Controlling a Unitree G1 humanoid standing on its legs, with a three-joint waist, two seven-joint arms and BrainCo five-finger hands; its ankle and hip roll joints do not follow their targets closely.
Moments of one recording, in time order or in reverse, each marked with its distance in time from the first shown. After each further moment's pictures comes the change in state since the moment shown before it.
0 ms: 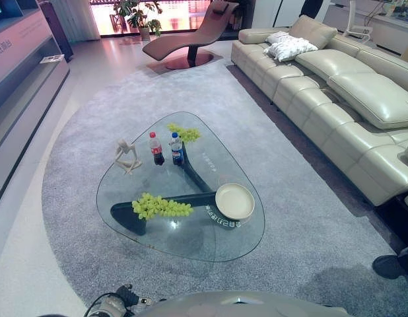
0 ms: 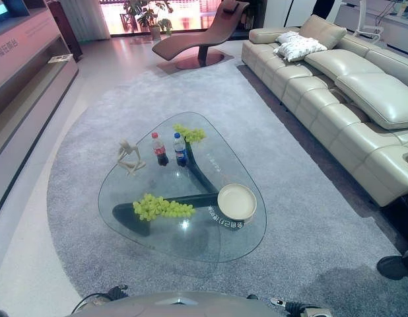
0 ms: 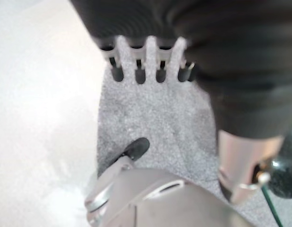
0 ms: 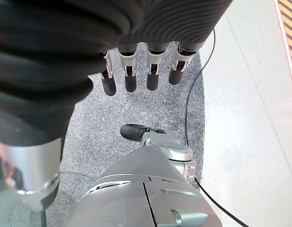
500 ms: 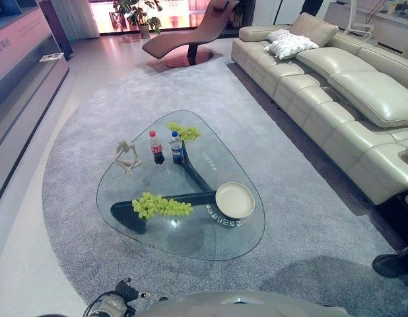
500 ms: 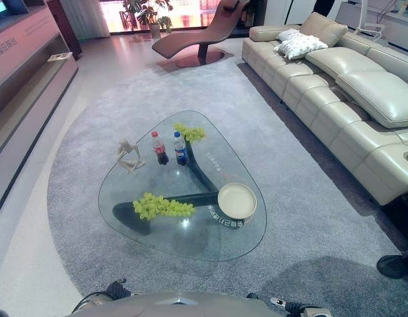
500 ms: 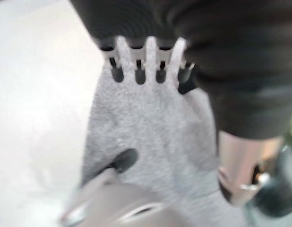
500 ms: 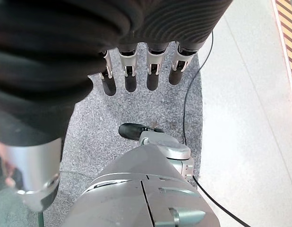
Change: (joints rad) left arm -0.004 0.003 0.024 -0.022 -0.103 -0.102 0.096; right arm -0.003 -0.002 -0.001 0.000 0.001 0.008 0.011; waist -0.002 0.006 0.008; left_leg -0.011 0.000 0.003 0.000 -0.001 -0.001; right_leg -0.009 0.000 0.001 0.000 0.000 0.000
